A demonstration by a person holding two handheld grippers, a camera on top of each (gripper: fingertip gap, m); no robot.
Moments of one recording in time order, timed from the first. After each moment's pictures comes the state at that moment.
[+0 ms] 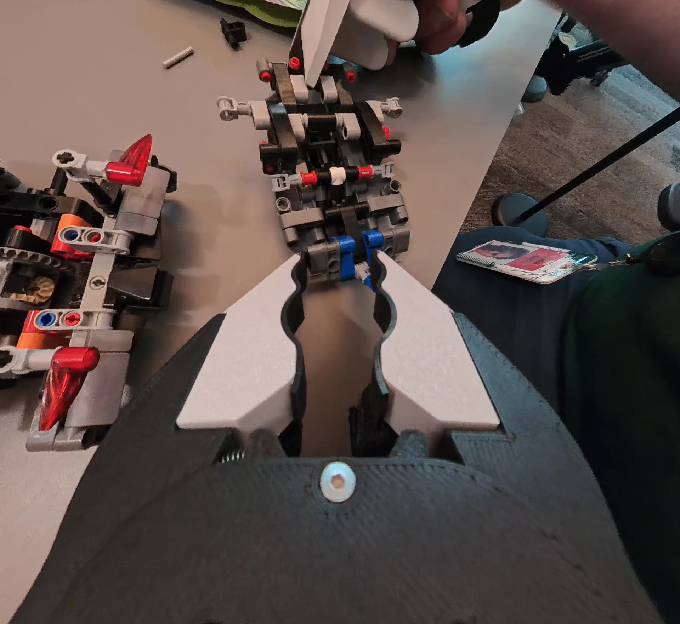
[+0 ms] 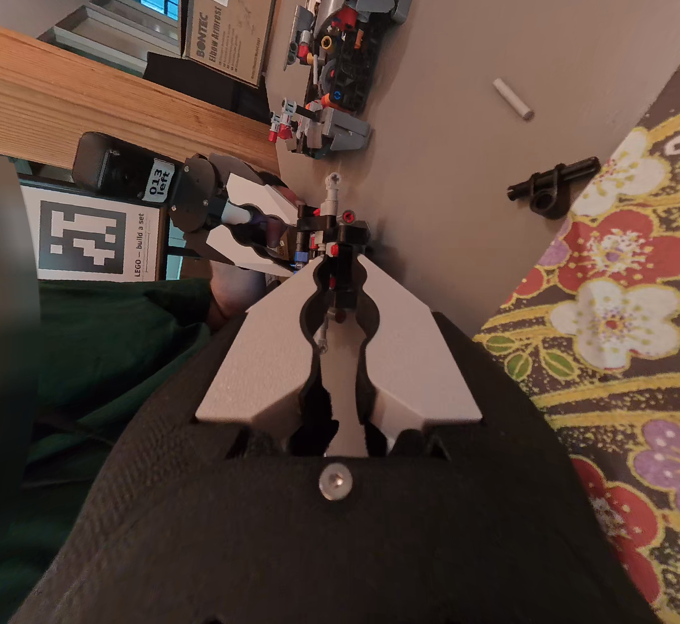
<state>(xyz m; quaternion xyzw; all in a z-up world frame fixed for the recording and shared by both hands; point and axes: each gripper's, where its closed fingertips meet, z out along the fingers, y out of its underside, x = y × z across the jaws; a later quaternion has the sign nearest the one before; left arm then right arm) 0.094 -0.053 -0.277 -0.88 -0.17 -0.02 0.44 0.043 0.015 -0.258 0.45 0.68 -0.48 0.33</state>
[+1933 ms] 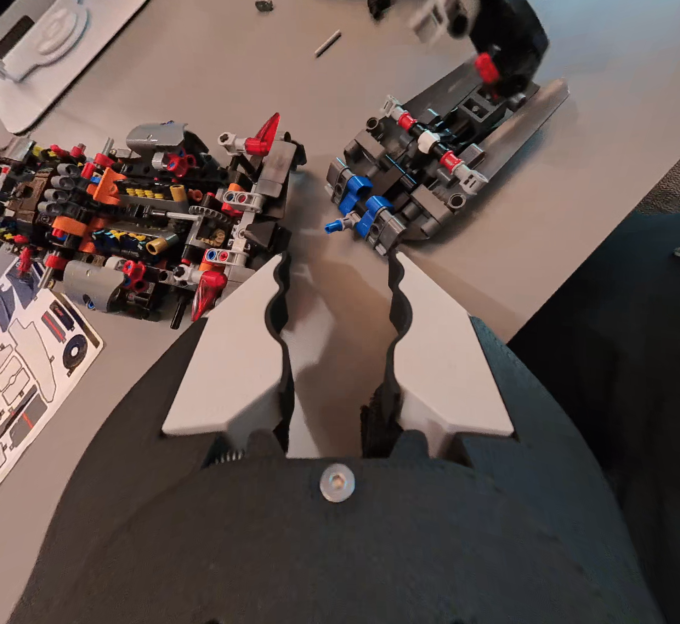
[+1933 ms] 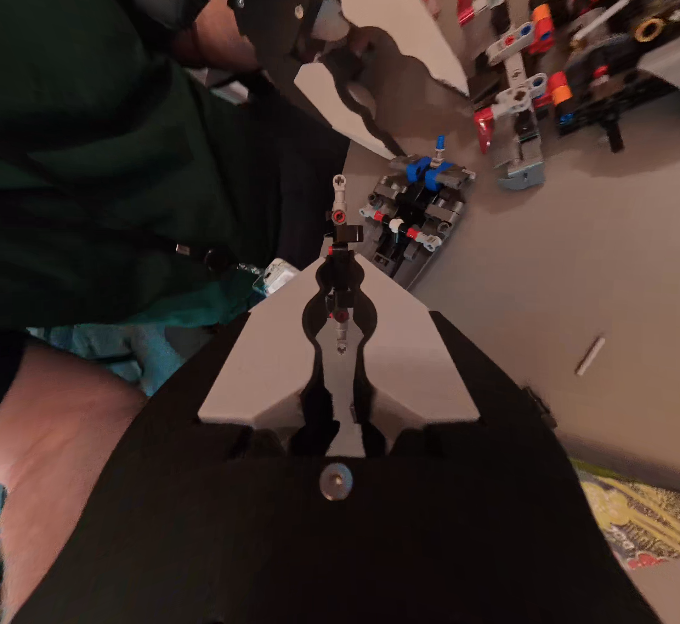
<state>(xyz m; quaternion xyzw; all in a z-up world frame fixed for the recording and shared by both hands) 0.052 -0.093 -0.279 -0.88 -0.20 0.24 0.36 0.068 -0.003 -0.199 0.04 0.90 -0.27 0.33</state>
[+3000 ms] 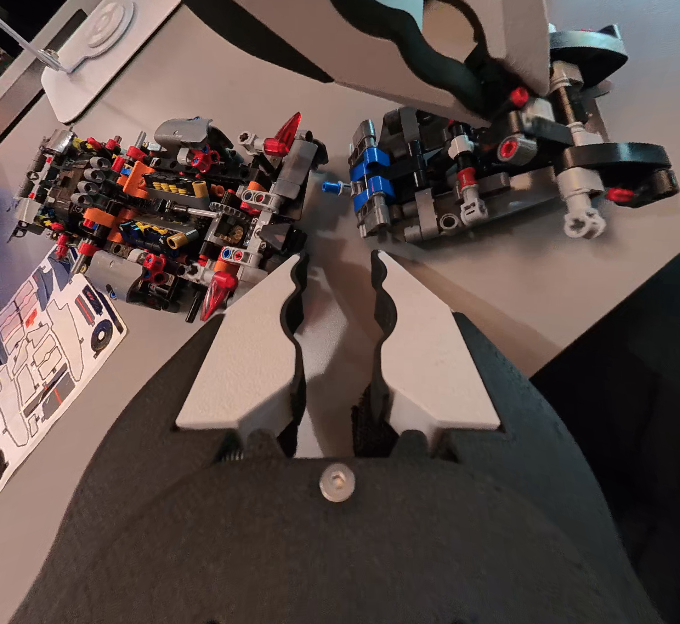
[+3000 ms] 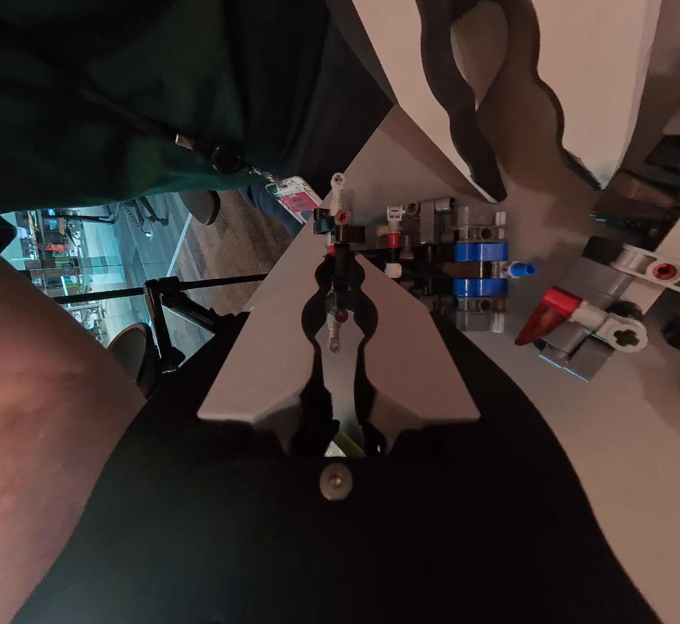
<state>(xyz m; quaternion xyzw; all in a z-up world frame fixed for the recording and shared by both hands) 0.039 -0.094 -0.281 -0.87 -0.22 0.28 0.34 0.092 -0.026 -0.243 -0.23 0.88 -0.07 0.40</state>
